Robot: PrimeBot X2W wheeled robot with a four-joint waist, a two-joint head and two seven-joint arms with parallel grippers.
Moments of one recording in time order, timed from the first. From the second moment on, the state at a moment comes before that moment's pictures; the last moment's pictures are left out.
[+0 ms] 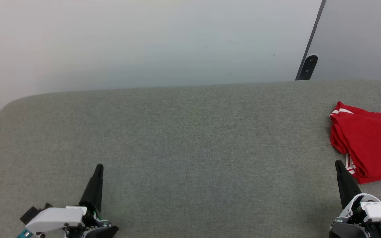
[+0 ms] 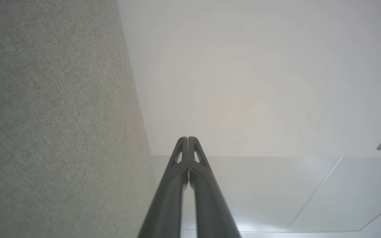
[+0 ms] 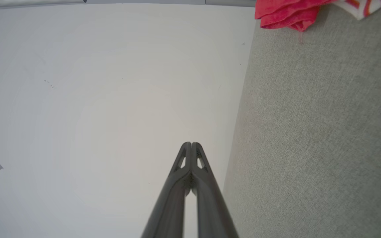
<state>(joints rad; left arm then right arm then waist) -0.11 0.05 0.11 0.25 -1.61 -0.13 0.12 -0.11 -0.05 -0.11 0.25 1.61 0.13 0.11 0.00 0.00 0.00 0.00</state>
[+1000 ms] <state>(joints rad) -0.11 0.05 0.11 0.25 -1.61 -0.13 0.12 -0.11 -0.05 -0.11 0.25 1.61 0.13 0.11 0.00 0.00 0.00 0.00</state>
